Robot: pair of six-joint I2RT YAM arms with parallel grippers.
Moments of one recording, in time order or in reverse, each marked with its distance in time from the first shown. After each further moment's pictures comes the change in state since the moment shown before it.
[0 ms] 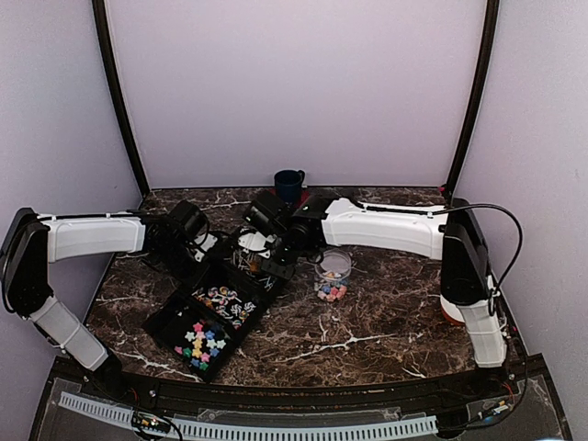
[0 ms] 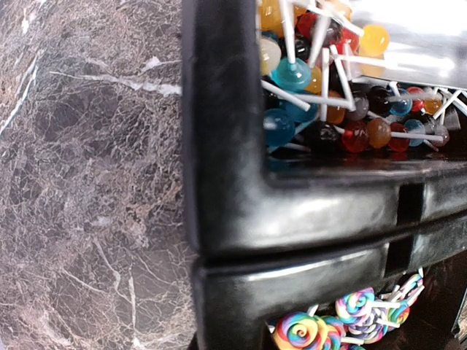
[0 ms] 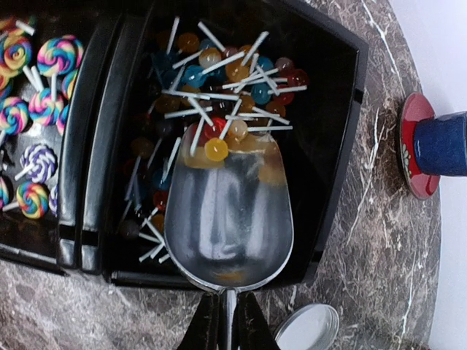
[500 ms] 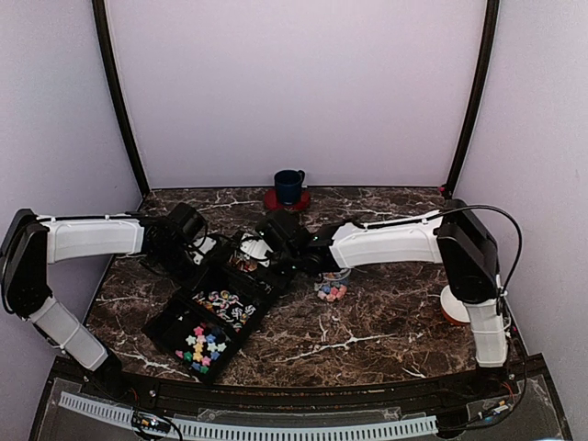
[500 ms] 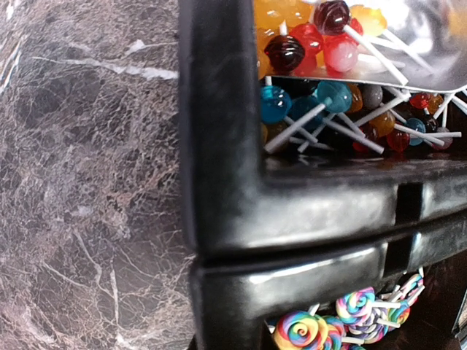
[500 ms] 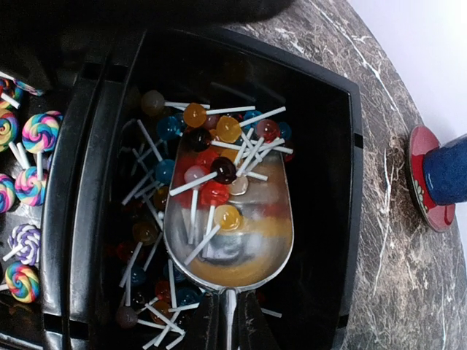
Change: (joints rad) left arm 0.006 -0.009 -0.023 0.000 0.051 -0.015; right arm -0.008 -0.059 -0.333 0.533 -0.075 0.026
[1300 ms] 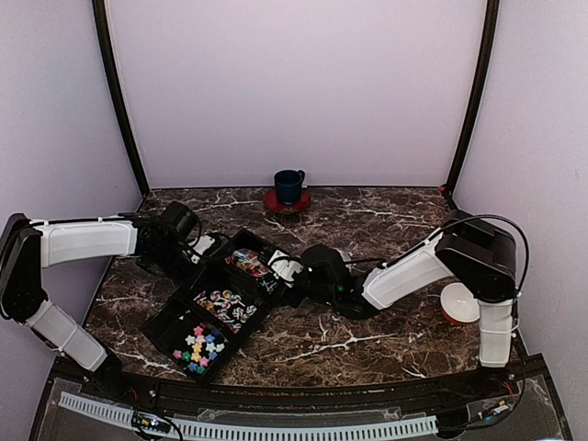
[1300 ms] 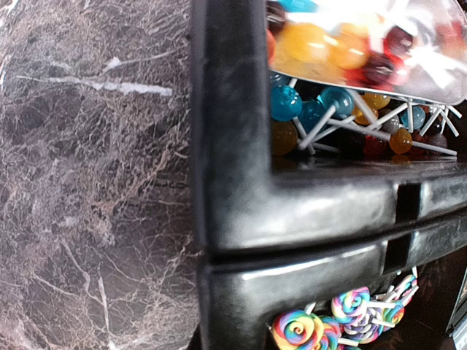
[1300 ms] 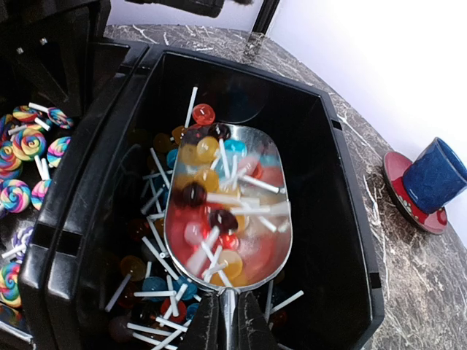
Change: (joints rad) left arm 0.033 -0.043 -0.032 0.032 0.093 0.036; right arm -0.001 -0.112 -0.598 0.909 -0.045 0.025
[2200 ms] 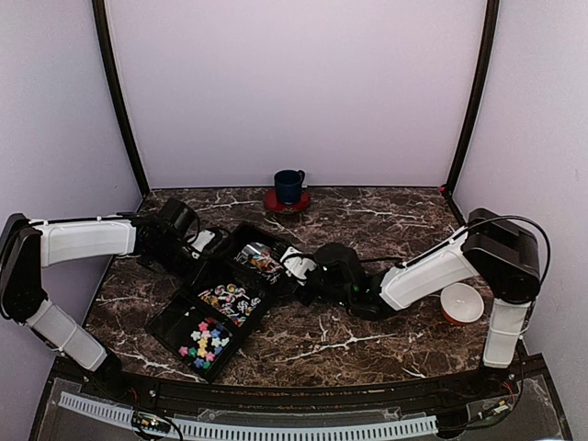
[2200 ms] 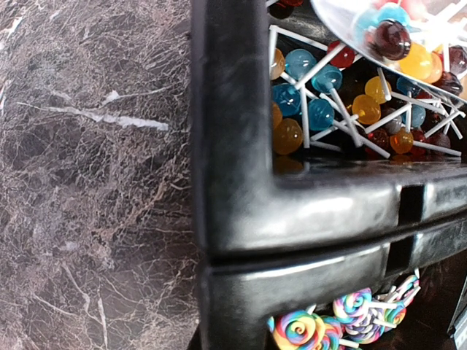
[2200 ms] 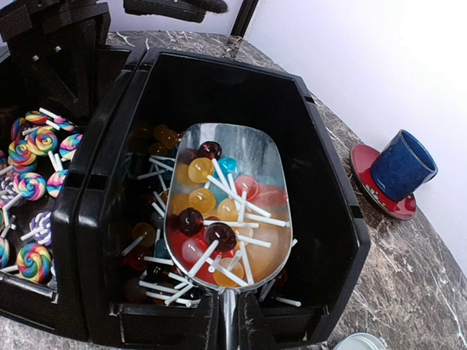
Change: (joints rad) left arm 0.026 0.000 0.000 0.060 0.050 -0.008; right arm 0.000 -0.132 -0.108 -0.002 0.075 -0.003
